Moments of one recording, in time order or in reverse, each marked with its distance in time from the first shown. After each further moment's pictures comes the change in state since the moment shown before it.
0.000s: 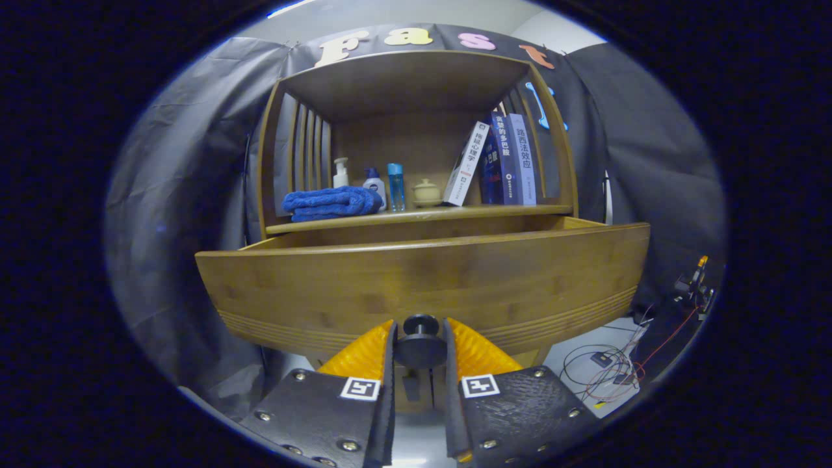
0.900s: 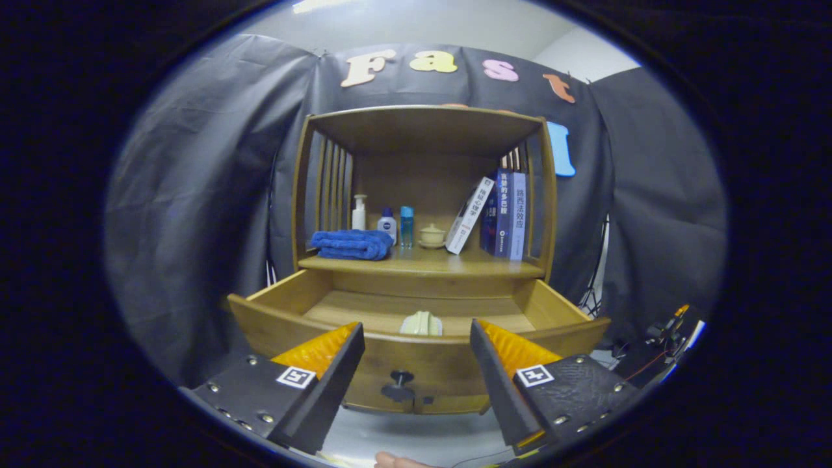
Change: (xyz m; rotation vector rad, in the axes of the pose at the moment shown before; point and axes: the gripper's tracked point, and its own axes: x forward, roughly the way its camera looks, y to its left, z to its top) arm -0.062 -0.011 0.105 -0.083 -0.025 0.036
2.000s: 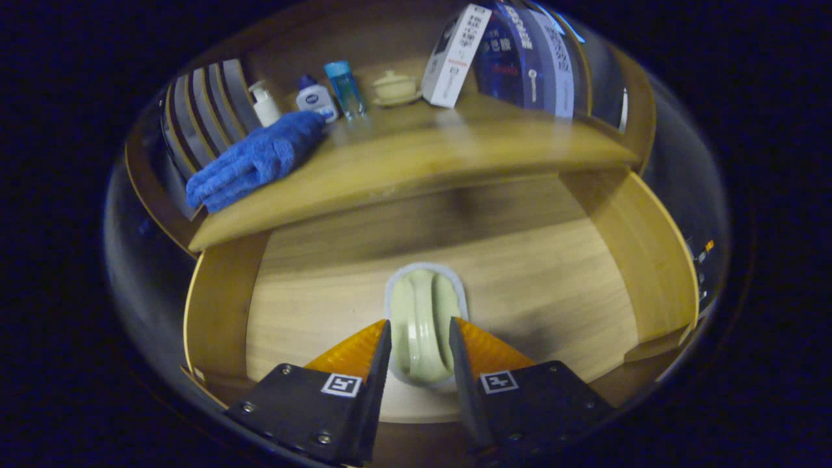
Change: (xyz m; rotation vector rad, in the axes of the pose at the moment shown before) arm 0.162 0.004 -0.102 0.198 0.781 -0.057
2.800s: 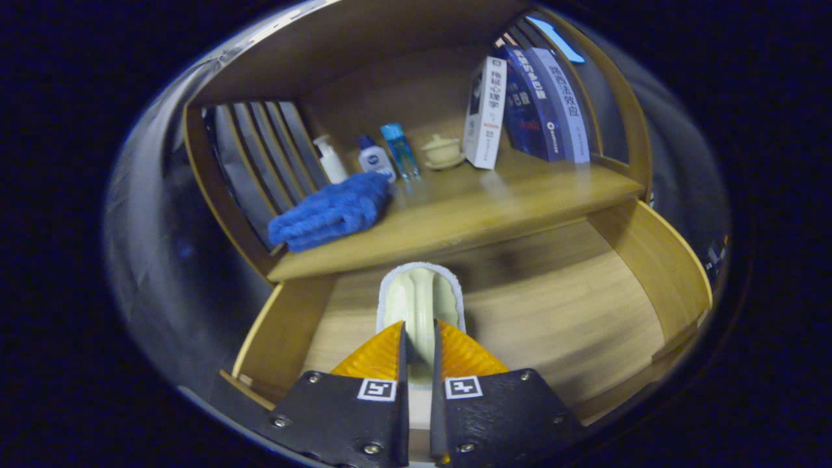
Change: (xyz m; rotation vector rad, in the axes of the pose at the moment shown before) arm -0.069 0.054 0.042 0.043 -0.369 0.266
